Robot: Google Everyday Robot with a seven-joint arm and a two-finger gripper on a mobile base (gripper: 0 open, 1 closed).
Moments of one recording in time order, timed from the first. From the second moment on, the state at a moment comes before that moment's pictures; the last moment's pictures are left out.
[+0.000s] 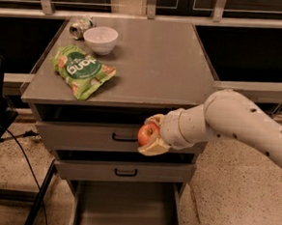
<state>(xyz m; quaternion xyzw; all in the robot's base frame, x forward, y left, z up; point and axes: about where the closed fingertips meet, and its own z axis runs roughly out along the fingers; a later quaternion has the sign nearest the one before) 0.525 -0.036 0.757 -0.63 0.67 0.11 0.37</state>
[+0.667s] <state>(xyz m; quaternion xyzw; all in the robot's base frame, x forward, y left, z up) 0.509 -0.024 0.869 -0.62 0.69 0.12 0.34</state>
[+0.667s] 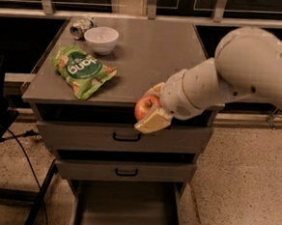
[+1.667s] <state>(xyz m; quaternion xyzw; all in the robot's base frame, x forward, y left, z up) 0.669 -0.025 0.869 -0.61 0.66 0.06 0.43</state>
